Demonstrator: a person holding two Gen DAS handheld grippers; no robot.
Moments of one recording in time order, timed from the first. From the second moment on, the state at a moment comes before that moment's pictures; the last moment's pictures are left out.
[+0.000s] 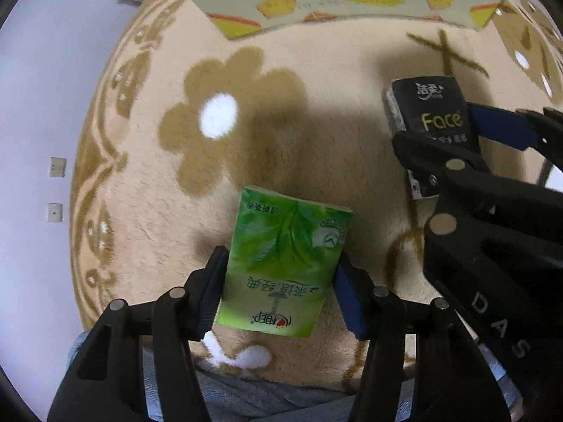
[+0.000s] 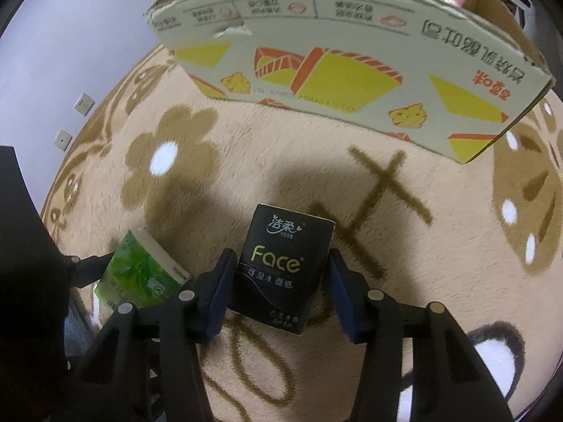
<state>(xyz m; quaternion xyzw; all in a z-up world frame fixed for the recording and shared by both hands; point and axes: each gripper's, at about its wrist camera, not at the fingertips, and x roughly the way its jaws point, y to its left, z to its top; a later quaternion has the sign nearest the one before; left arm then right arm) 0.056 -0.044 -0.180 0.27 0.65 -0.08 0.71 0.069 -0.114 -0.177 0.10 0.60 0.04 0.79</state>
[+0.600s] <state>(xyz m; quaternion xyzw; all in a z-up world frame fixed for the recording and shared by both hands) 0.074 -0.032 -0.123 0.20 0.56 -0.08 0.80 0.058 -0.159 -0.112 0.14 0.51 0.02 0.85</state>
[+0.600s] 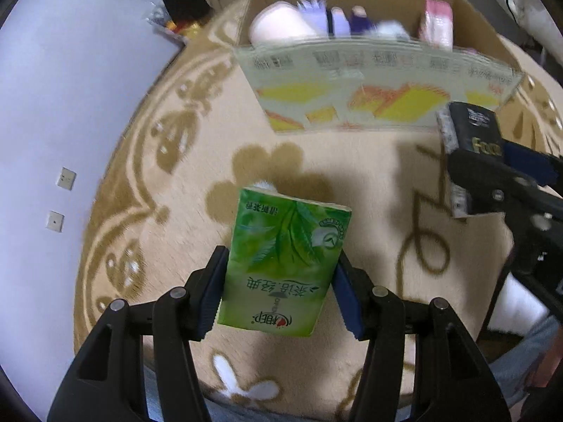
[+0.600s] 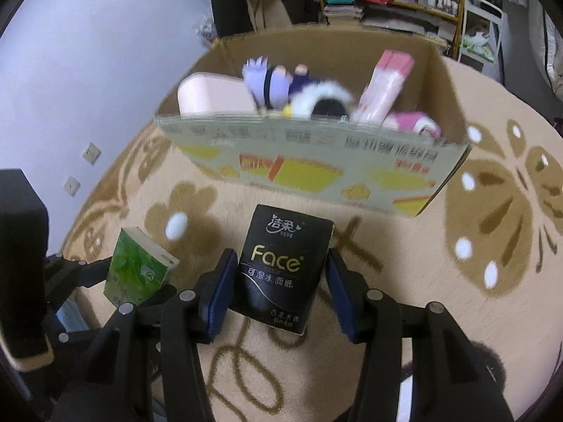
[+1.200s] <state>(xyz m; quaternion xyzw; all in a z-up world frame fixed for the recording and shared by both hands) 0.107 -0.043 -0.007 0.11 0.37 -0.09 0.92 0.062 -0.205 -0.041 0.17 0.39 0.01 0.90</state>
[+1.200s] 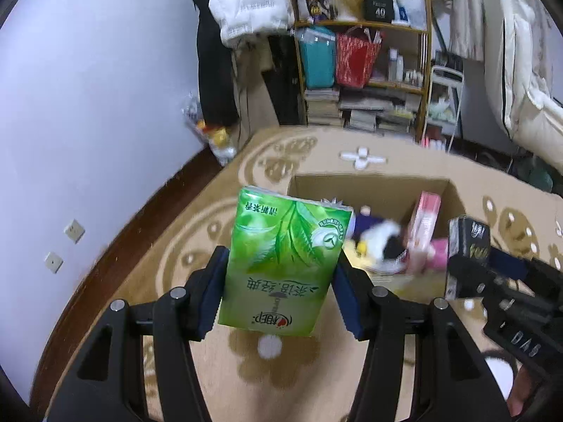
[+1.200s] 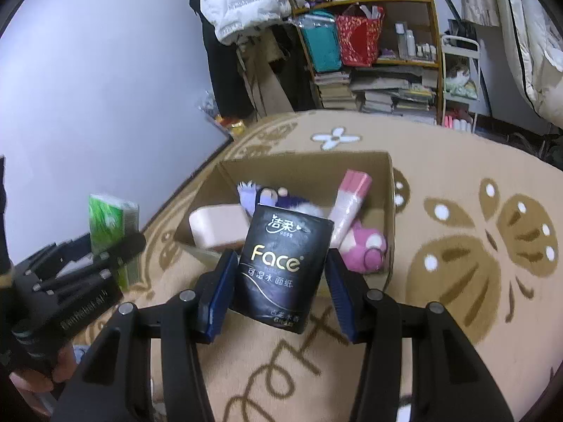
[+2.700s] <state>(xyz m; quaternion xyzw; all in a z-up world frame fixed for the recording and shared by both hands) 0.158 -0.086 -0.050 0.12 0.35 -0.13 0.92 0.105 -0.238 -0.075 0.15 0.37 -0.02 0.92</state>
